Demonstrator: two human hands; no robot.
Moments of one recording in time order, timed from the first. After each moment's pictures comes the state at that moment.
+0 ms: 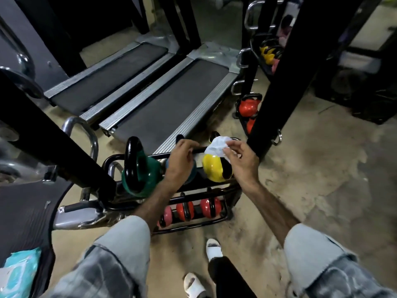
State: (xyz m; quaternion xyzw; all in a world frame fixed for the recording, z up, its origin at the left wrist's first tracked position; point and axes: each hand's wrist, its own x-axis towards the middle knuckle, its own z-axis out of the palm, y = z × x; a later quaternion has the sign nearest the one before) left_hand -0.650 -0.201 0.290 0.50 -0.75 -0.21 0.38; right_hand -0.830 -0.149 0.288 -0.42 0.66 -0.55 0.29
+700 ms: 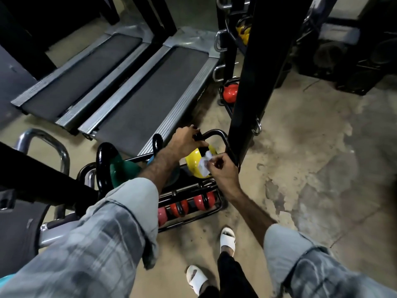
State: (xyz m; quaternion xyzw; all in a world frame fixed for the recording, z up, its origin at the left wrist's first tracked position) left_hand -0.732 -0.266 0.299 0.49 -0.84 -0.24 0.06; right_hand -0.839 -0.132 0.229 -0.36 0.73 -0.48 0.35
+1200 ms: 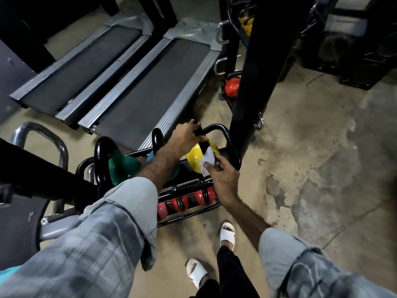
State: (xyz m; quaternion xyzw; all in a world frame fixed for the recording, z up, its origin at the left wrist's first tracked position) left_hand -0.731 -0.260 0.295 0.50 -0.82 -0.26 0.08; right_hand -0.821 -0.114 0.213 -0.33 0.72 -0.53 0.31
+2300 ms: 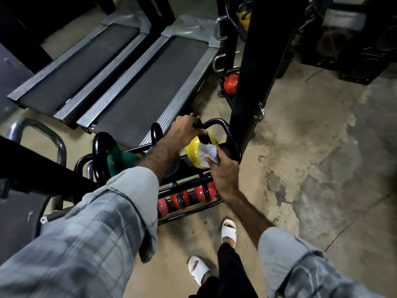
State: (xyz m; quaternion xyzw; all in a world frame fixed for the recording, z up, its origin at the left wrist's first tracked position) left_hand -0.732 -0.261 0.299 0.50 -0.84 -0.22 0.05; right_hand -0.819 -0.117 0.215 -0.45 0.75 -0.45 0.18
